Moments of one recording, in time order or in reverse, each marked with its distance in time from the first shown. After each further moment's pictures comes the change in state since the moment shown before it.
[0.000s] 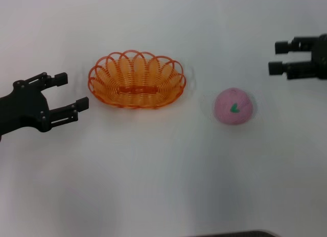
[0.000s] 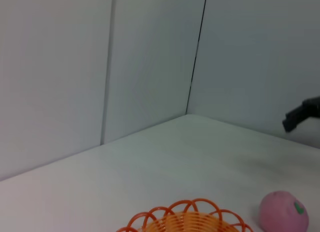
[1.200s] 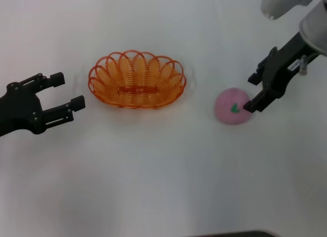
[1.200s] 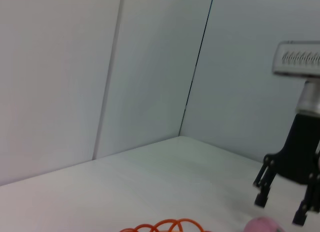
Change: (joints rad) left arm -0.003 0.004 -0.086 -0.031 0.002 0.093 -0.026; right arm 0.260 0.161 -0.581 -0.309 -0.536 0.098 0.414
